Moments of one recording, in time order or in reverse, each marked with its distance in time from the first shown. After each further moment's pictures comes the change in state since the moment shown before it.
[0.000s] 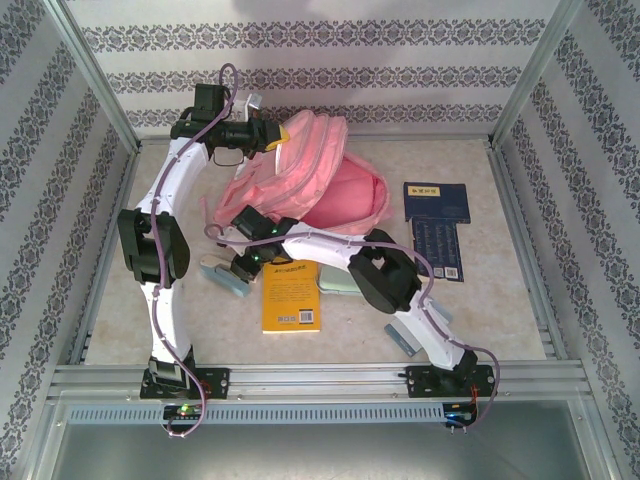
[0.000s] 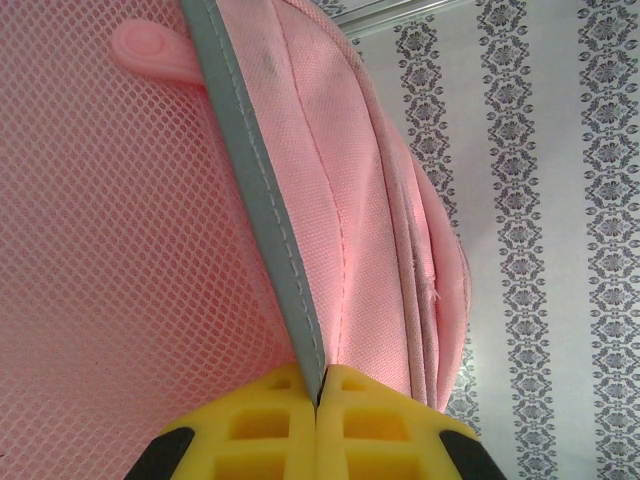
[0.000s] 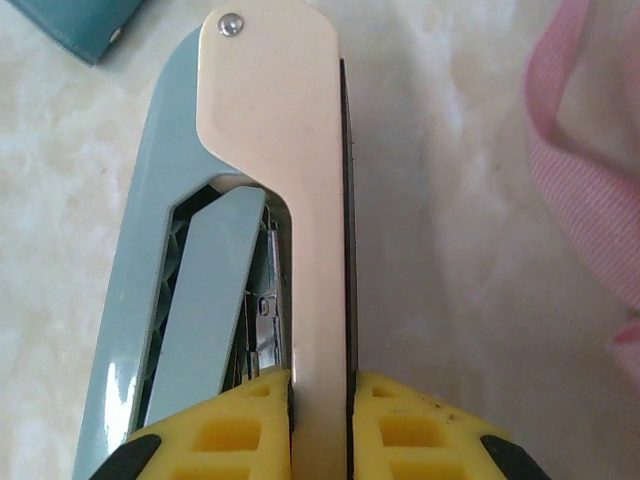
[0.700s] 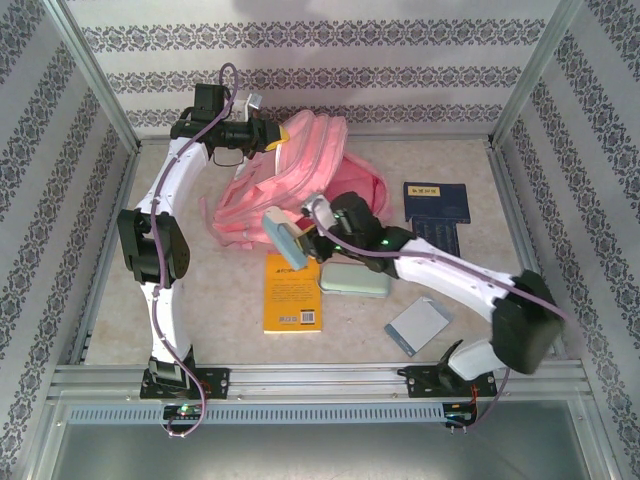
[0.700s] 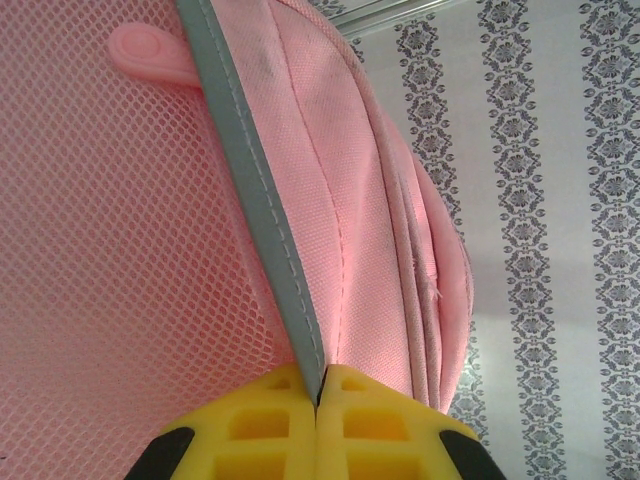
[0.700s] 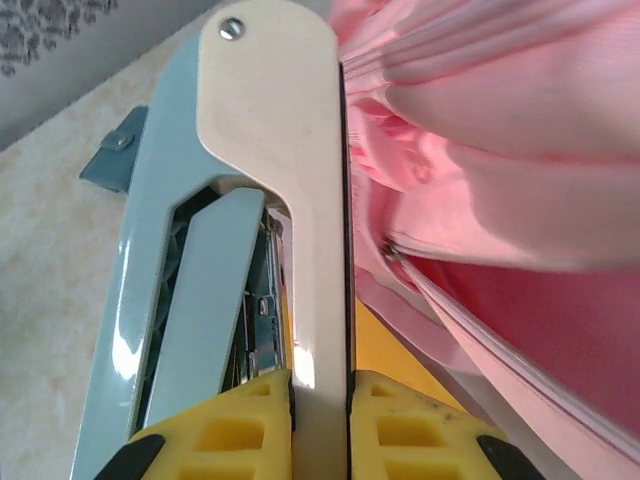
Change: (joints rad) left arm 0.000 -0.002 0.000 -0.003 -0.004 0.019; right arm -0.190 -0.915 -0.836 0.331 0.115 0.151
